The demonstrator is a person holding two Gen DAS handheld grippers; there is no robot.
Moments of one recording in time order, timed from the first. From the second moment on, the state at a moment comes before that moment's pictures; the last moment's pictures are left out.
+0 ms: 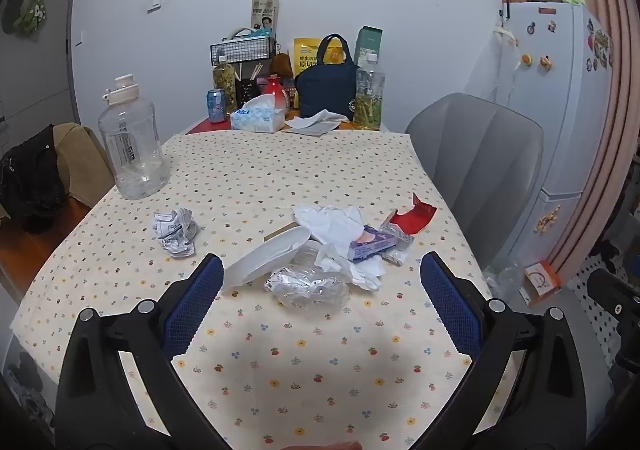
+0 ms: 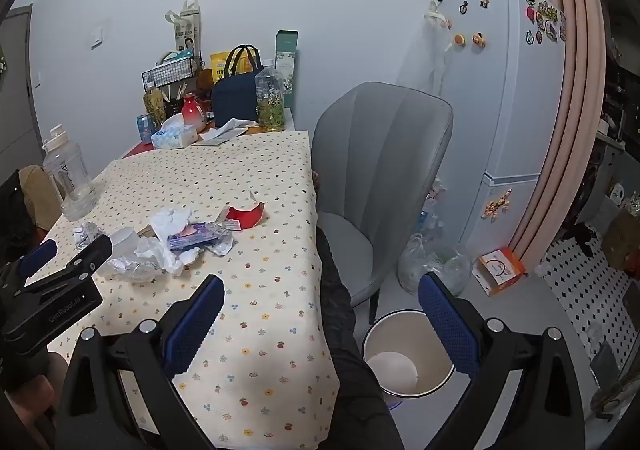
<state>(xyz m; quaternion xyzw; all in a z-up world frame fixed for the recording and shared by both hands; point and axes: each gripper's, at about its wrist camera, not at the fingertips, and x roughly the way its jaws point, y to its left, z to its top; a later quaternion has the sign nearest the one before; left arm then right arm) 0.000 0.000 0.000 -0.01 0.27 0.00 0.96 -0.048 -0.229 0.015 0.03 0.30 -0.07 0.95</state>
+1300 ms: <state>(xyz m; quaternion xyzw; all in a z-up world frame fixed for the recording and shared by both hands) 0.000 -0.008 -0.006 -0.02 0.27 -0.01 0.96 -0.047 -0.233 0.013 0.02 0.30 -0.08 0.95</state>
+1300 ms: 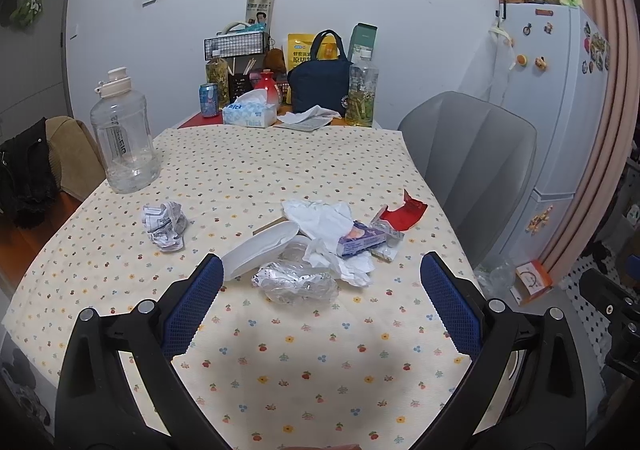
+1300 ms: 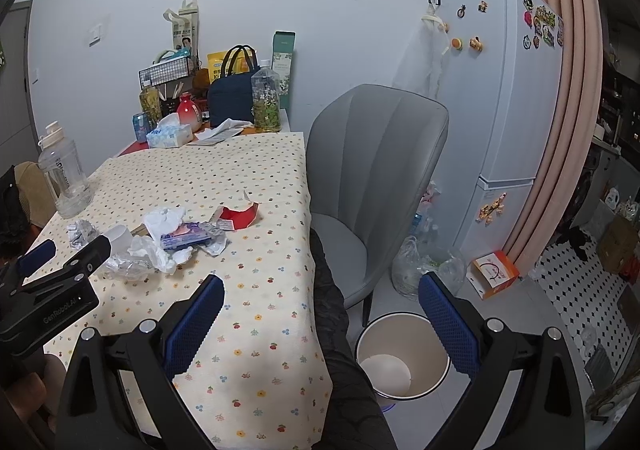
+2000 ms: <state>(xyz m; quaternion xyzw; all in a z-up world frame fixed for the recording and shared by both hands) -0.002 -0.003 -0.004 -0.03 0.27 -0.01 0.96 -0.047 -0.232 0.013 0.01 0.30 -0.08 0.95</state>
